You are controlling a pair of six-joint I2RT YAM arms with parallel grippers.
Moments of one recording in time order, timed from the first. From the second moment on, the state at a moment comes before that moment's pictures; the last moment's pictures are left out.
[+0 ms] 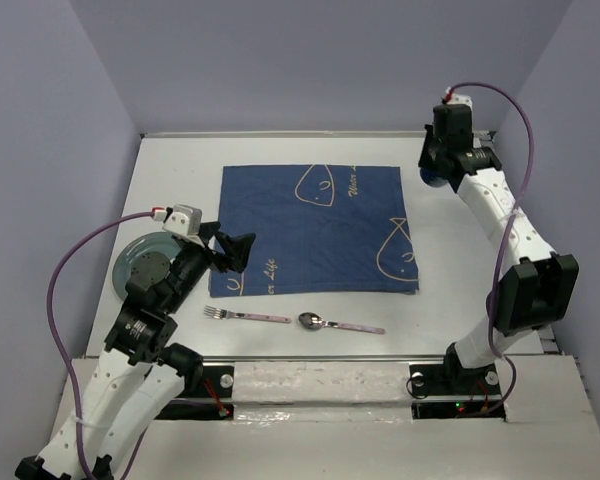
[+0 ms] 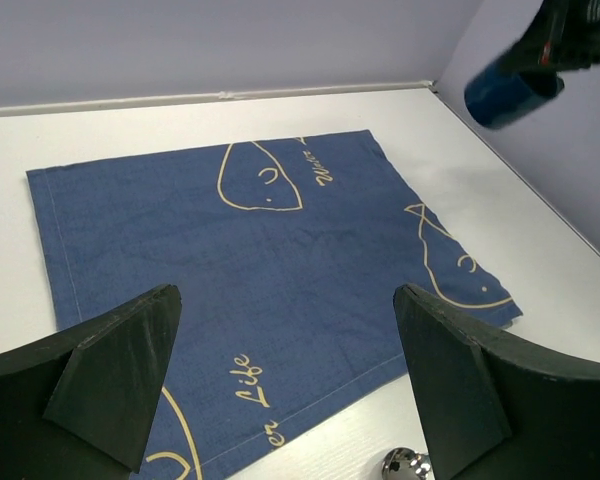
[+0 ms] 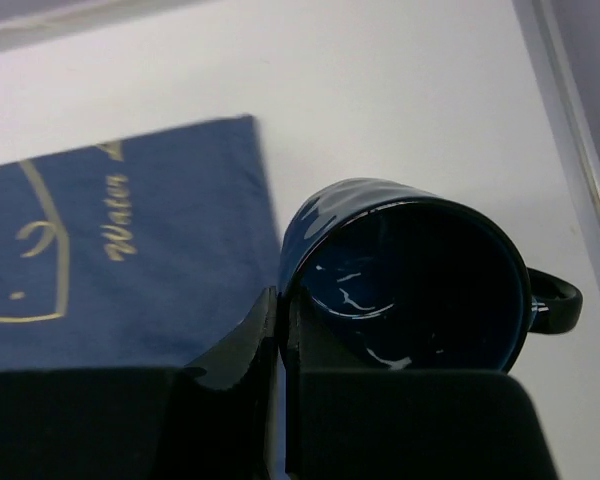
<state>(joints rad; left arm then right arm) -0.46 0.49 0.65 -0.18 0.04 -0.25 0.13 1.60 1.51 -0.58 0.36 0.27</state>
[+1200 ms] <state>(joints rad) -0.45 0.53 0.65 -0.18 0.01 -0.25 0.38 2.24 2.12 -0.76 0.21 0.12</state>
